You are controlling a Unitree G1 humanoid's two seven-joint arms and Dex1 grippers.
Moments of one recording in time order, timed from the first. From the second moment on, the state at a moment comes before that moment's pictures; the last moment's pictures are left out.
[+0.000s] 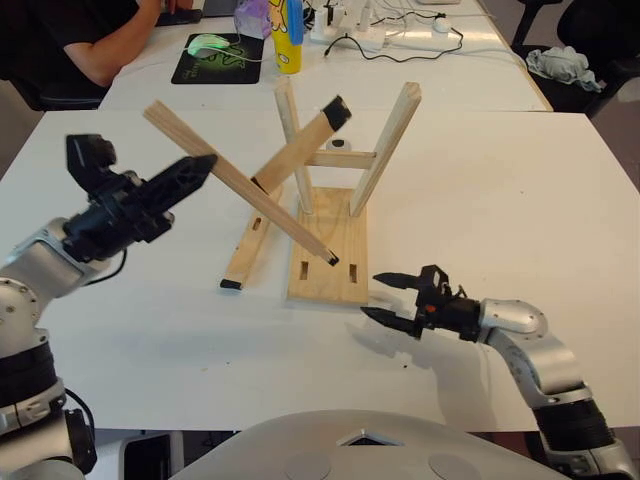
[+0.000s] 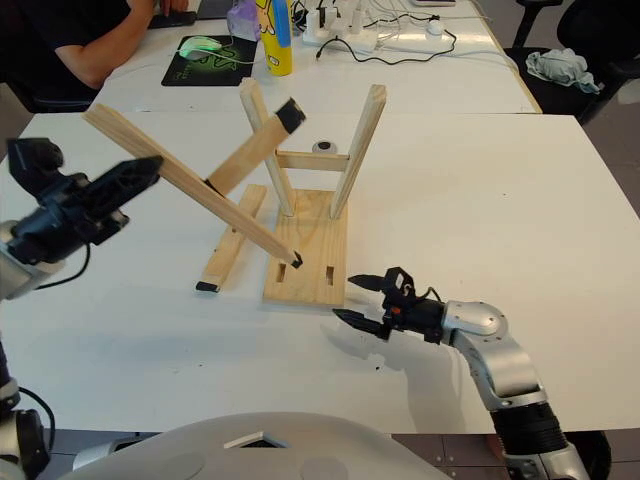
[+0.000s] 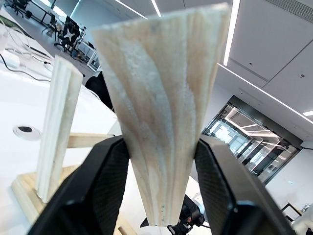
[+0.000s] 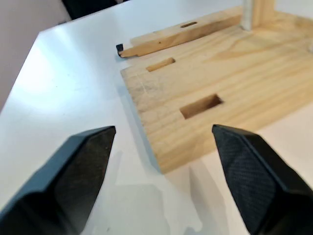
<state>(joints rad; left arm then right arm) -0.16 0.73 0.42 -0.21 -1.52 0.93 -0.63 0.16 -0.57 0.15 -0.22 0.32 0.20 1.00</state>
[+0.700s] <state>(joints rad) -0.19 0.75 0.40 -0.15 -1.34 0.96 -0.73 0.04 -0.59 0.22 0.01 -0.11 -0.27 0.76</state>
